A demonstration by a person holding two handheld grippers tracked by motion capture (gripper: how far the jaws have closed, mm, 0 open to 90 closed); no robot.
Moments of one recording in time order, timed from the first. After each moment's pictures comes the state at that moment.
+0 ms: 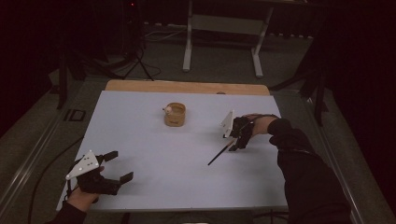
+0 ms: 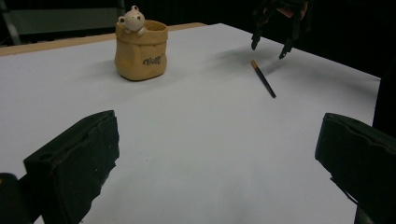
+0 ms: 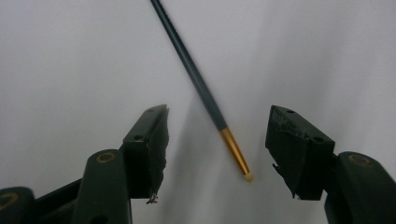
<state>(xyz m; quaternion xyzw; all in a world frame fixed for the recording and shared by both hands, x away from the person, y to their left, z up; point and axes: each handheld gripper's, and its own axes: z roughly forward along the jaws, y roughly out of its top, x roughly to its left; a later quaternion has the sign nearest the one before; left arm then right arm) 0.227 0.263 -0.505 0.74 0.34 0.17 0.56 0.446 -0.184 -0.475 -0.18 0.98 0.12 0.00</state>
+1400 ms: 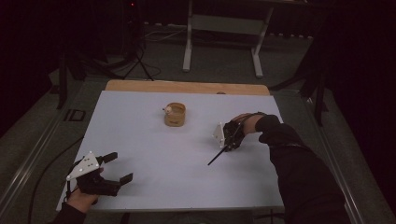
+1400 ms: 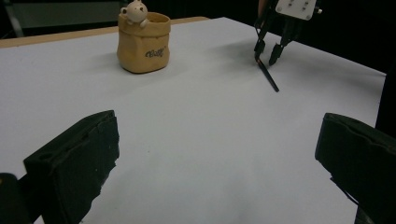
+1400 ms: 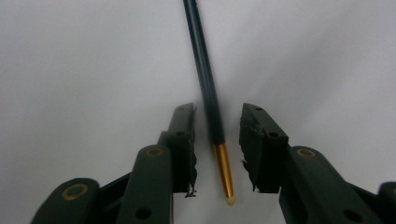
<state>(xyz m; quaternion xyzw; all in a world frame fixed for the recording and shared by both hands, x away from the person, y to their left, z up) 0.225 0.263 -0.507 0.74 0.35 0.17 0.55 0.441 -0.157 -0.497 -0.31 0.95 0.04 0.01</state>
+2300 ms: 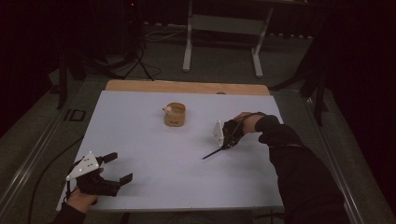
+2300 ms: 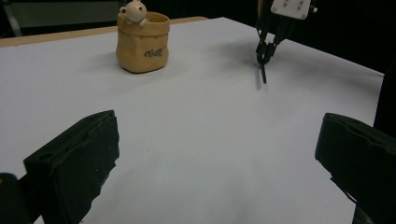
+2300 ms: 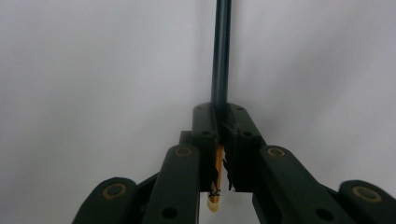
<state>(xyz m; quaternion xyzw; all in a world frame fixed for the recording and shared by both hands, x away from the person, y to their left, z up) 0.225 0.263 -0.507 0.74 0.35 0.16 0.55 0.445 -0.155 -0.493 -0.30 0.95 0.04 -0.01</state>
